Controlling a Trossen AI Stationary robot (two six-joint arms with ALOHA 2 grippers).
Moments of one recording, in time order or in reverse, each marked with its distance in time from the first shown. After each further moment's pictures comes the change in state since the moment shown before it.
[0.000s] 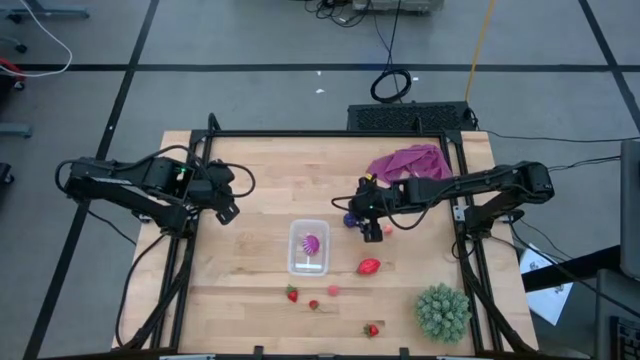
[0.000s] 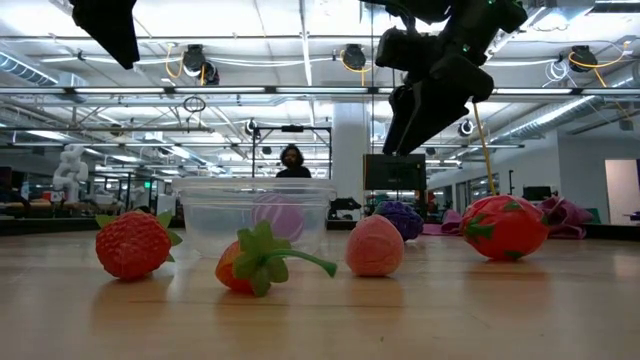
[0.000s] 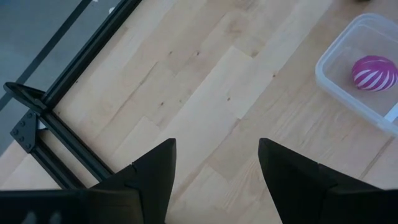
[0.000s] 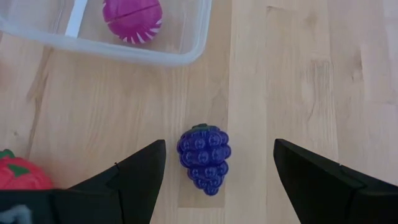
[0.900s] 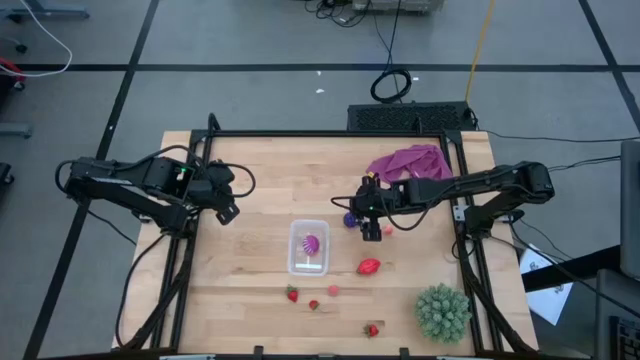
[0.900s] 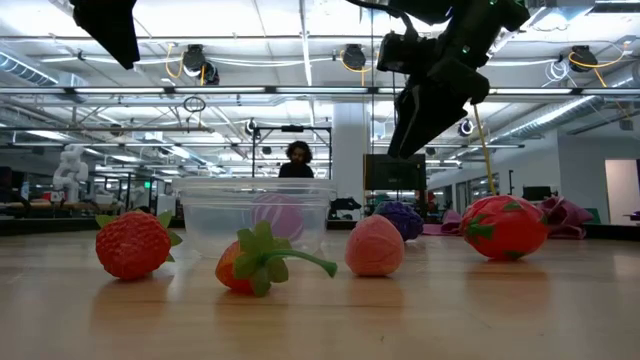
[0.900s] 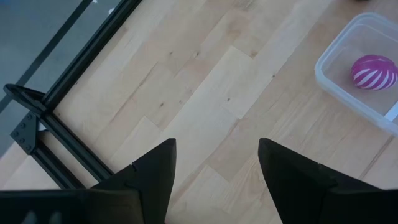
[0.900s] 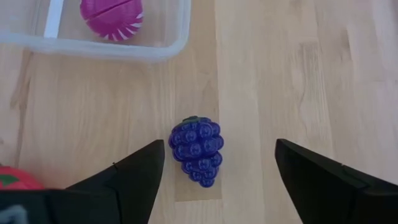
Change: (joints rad) left arm 0.000 0.000 0.000 0.002 0.000 0.008; right arm 0.007 0.000 0.000 -0.019 0.049 0.081
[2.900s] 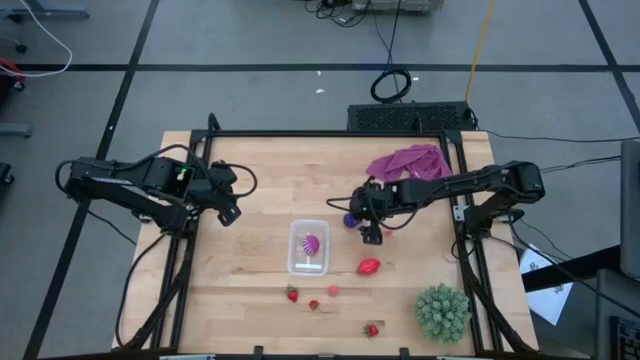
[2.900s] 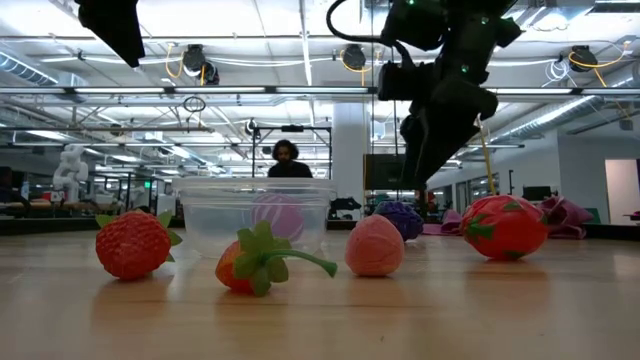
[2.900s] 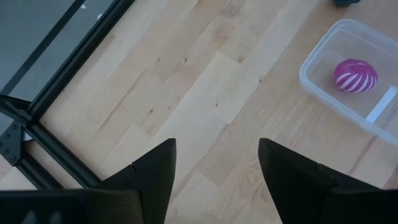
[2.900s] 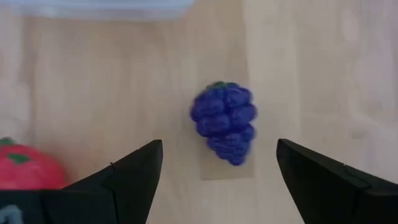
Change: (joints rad) left arm 0.000 0.000 0.000 0.046 0.020 0.030; right arm -0.027 0.074 0.000 -0.057 -0.123 0.067
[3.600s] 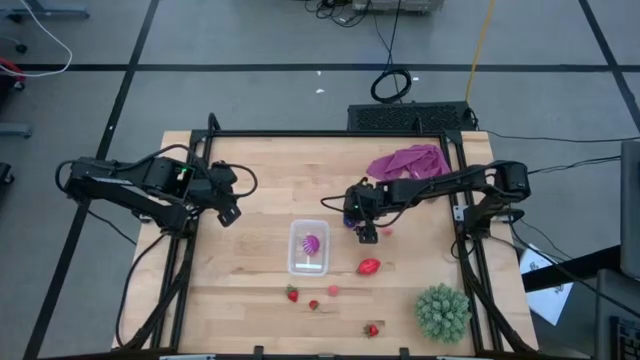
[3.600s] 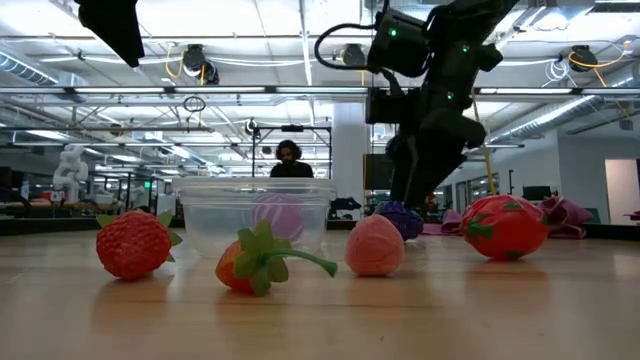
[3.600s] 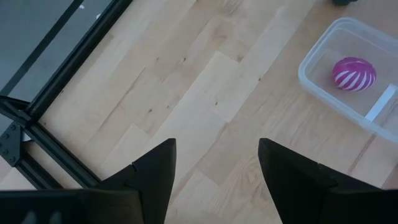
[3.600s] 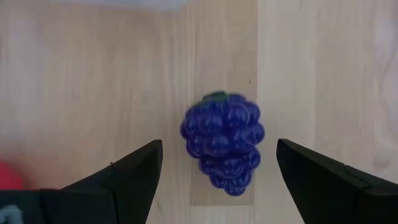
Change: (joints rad) left arm 0.000 0.000 0.000 0.000 0.005 0.005; right arm -0.043 0.108 -0.001 0.082 -0.036 -0.104
